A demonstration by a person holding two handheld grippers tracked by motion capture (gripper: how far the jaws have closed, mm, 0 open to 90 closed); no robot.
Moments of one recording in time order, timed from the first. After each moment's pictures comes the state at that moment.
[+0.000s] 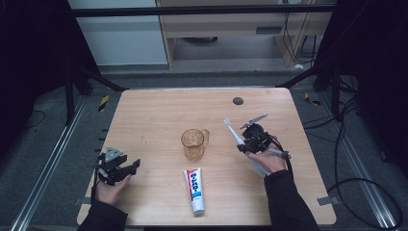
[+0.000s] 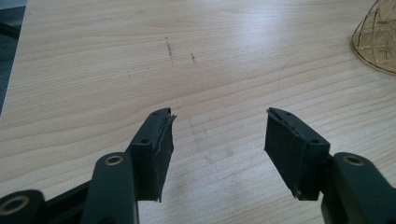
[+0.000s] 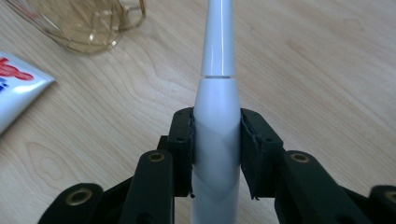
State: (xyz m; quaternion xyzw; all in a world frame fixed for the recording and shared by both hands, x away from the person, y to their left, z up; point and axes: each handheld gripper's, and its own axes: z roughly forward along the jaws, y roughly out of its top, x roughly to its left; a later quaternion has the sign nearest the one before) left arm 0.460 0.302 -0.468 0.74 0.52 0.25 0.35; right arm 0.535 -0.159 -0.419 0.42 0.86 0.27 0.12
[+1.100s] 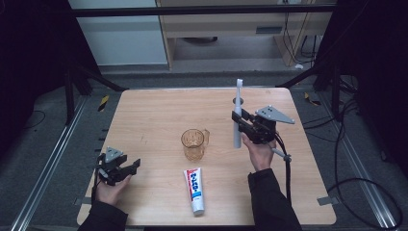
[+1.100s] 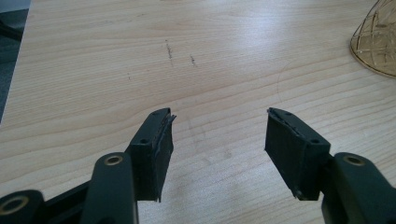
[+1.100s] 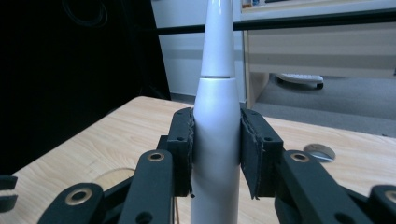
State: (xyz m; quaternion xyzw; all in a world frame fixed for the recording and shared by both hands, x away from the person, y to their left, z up) left arm 0.458 0.300 -0.468 0.74 0.52 0.25 0.35; right arm 0.508 -0.151 -0.364 0.43 0.65 0.58 0.26
